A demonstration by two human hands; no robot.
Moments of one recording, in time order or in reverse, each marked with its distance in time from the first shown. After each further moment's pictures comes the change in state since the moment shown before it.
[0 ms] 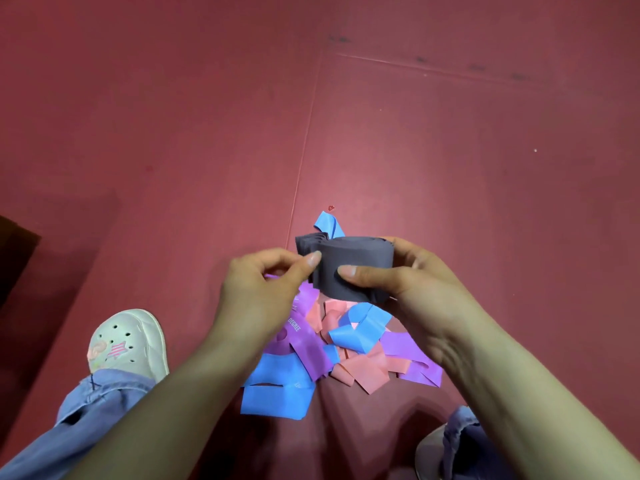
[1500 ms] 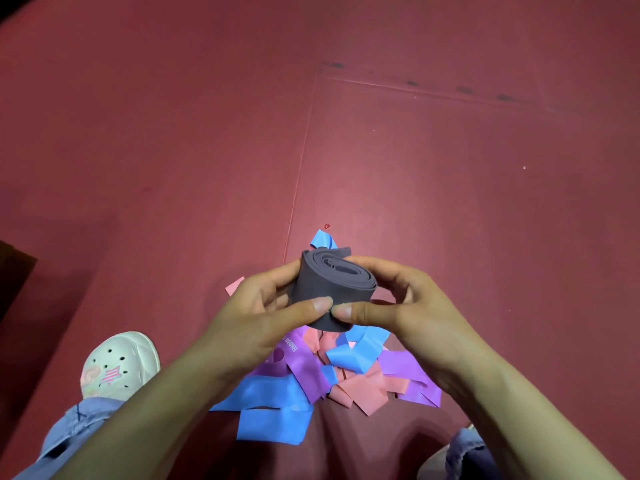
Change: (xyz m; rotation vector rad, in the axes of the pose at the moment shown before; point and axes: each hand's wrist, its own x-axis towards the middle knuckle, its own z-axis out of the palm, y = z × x) left_hand -0.001 0.009 -0.020 -0.202 -0.660 0.182; right_hand -0.004 -0.001 -0.011 -0.307 -0.213 -0.227
